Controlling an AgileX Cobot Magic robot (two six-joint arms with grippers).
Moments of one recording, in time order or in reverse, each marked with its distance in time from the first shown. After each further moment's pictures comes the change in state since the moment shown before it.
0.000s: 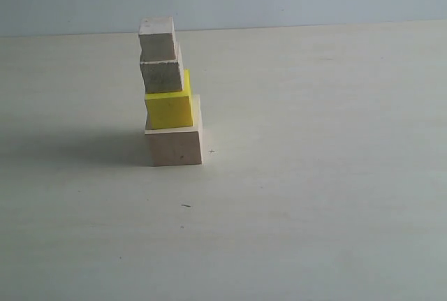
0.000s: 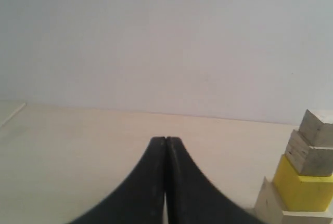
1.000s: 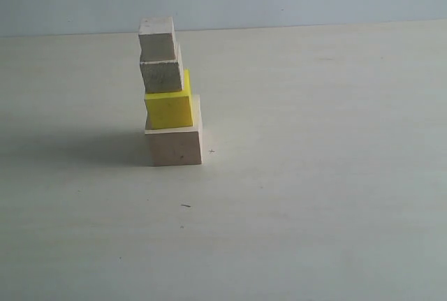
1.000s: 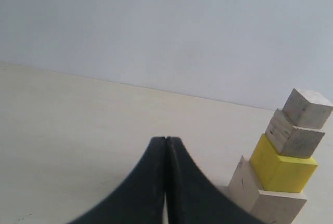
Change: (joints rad) left arm 0.000 0.000 0.106 -0.113 -0.030 0.003; right arm 0.000 0.000 0.066 0.067 -0.087 0.228
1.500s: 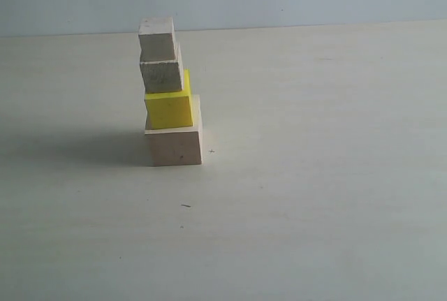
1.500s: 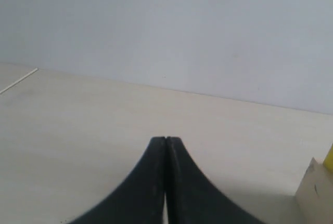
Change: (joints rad) left arm -0.019 0.002 0.282 0.094 -0.361 0.006; right arm 0.000 0.000 0.000 0.000 0.000 0.000
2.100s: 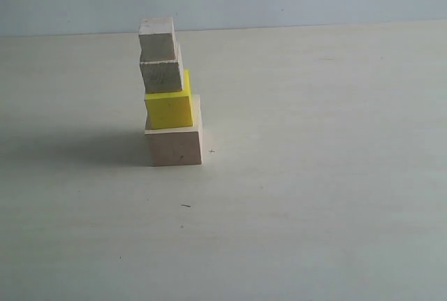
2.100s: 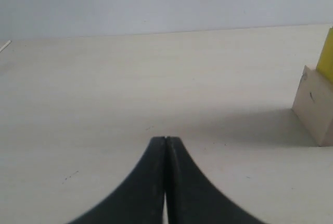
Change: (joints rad) left arm -0.071 0.000 0.004 0.081 0.179 0.107; right arm 0.000 0.000 0.000 0.000 0.000 0.000
